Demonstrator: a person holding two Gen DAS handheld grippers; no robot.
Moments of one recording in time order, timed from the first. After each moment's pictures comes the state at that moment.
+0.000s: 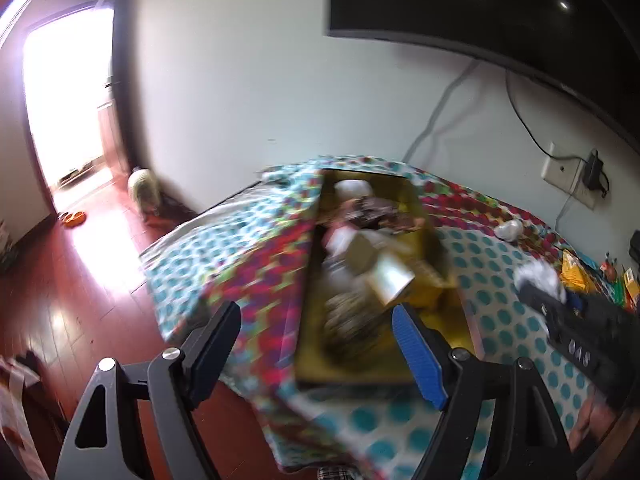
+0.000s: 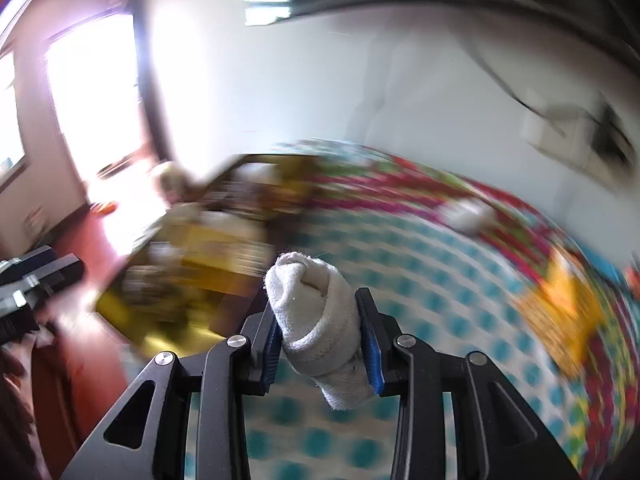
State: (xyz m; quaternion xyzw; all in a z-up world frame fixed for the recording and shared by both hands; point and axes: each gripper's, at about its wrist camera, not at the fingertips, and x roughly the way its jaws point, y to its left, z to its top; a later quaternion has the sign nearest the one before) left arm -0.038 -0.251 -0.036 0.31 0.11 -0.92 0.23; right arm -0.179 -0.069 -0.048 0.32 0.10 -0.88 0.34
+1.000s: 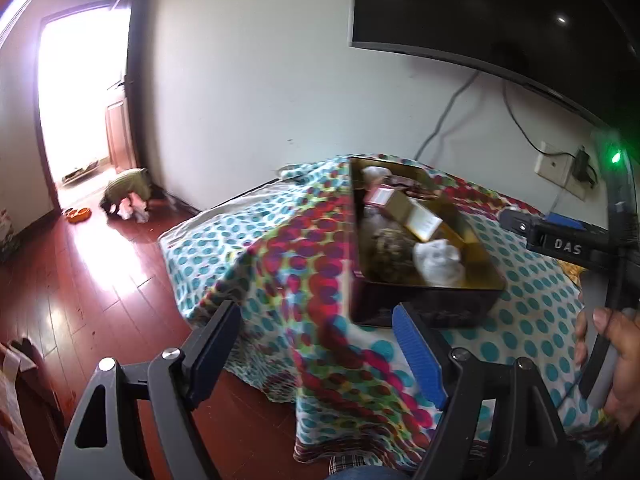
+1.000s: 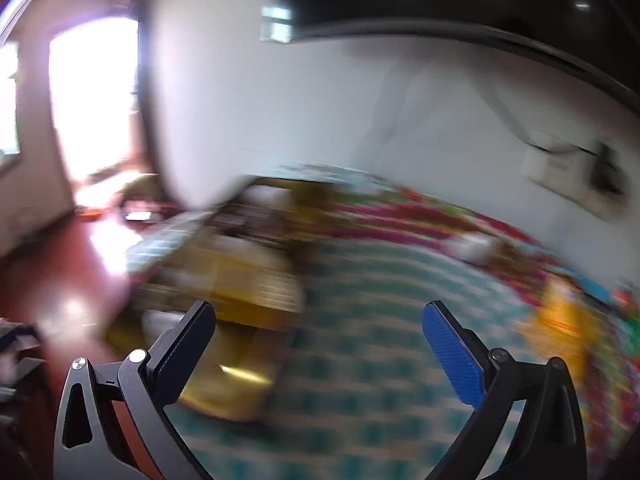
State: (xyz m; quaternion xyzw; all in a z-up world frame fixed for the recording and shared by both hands) left arm 0.031 -0.250 -0.062 0.29 0.10 -0.93 0.21; right arm -0.172 -0.071 -0.050 0.28 0.10 -0.92 0.26
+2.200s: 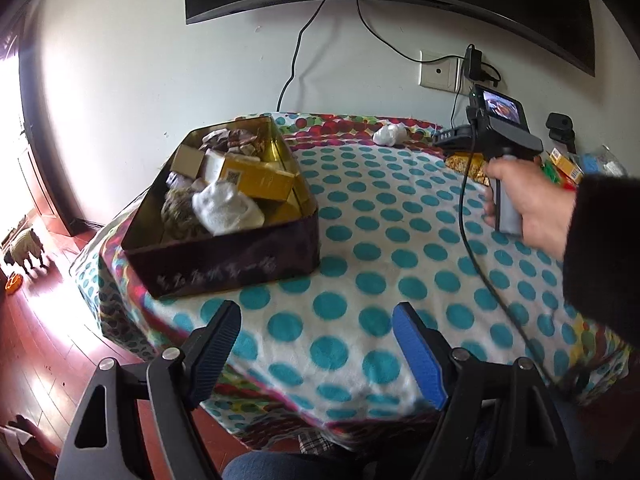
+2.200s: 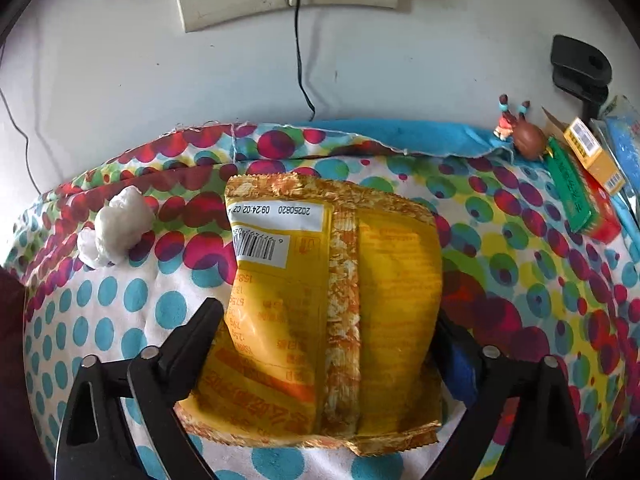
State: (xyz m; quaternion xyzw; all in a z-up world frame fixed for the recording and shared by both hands) left arm -0.033 -0.122 -0.091 0.35 0.02 -0.94 0.06; right arm -0.373 0.083 -0.121 0.45 -0.06 -0.89 -0.05
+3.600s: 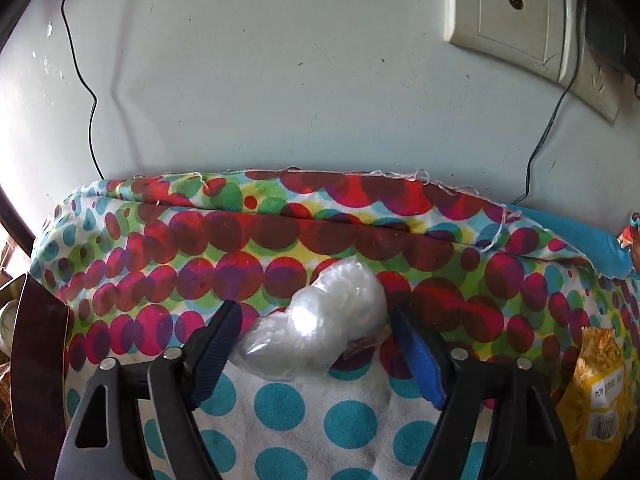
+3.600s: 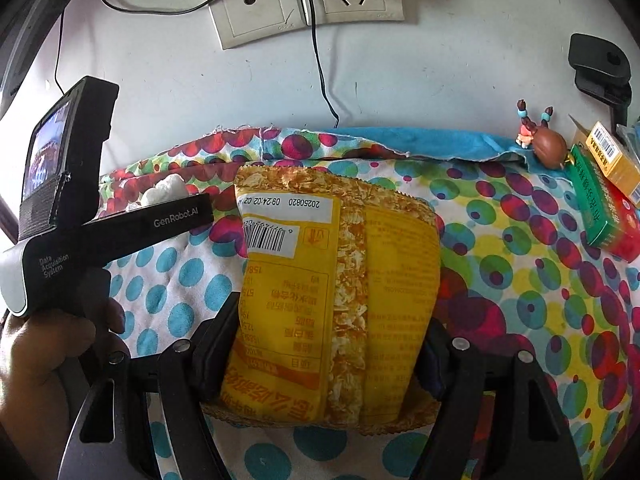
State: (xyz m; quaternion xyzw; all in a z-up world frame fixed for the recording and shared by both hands) left arm -0.452 -0.043 -0.116 0.43 -0.01 -0.90 0.05; right arm -0.354 0.117 -0.118 0.43 -0.07 -0.90 0.05
